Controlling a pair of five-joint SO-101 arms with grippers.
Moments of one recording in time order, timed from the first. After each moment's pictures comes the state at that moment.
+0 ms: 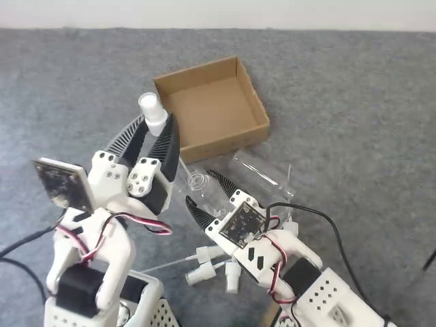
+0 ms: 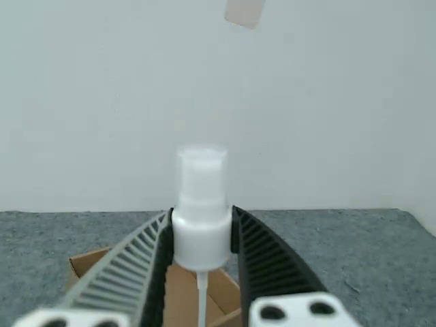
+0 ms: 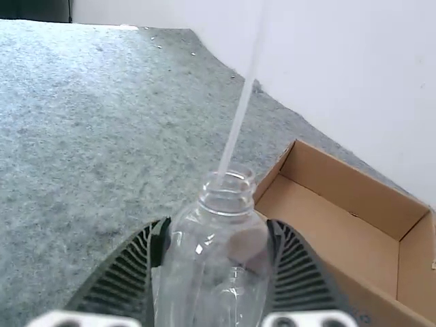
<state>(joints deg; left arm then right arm) 11.8 -82.0 52.5 47.2 17.0 -48.4 -78.9 91.9 9.7 14.3</state>
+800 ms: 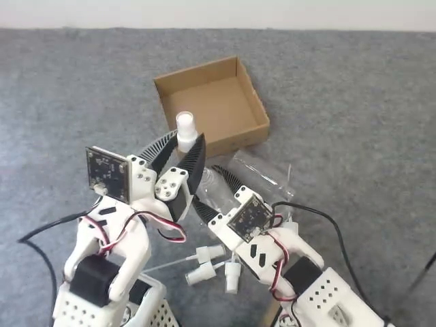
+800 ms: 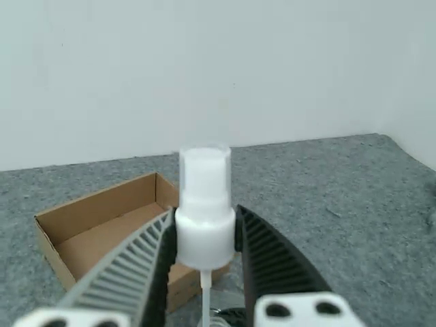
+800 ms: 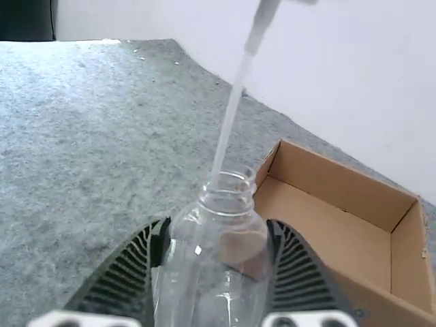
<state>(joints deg) 18.5 -81.5 58.2 49.8 13.8 -46.2 -78.9 92.0 7.5 10.9</state>
